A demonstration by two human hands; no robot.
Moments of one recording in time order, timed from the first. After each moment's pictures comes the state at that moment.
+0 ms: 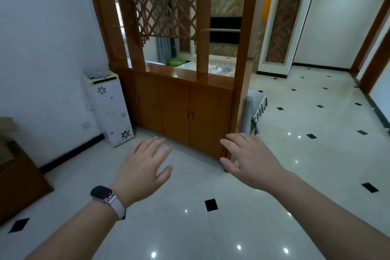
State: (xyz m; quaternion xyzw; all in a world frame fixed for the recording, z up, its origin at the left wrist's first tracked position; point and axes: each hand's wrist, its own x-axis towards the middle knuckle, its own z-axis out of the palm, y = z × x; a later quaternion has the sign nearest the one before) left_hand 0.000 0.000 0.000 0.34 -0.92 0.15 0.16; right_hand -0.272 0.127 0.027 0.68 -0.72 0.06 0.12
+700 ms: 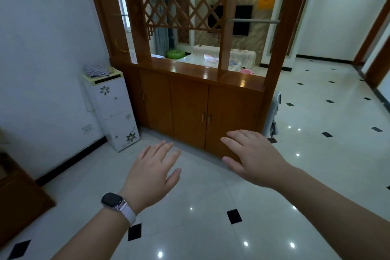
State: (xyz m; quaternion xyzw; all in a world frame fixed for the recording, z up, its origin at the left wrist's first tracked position) left_hand 0.083 -0.252 -0.023 0.32 -0.92 0.11 0.18; right_hand -0.175 -0.131 0.025 0.69 -0.71 0.02 0.11
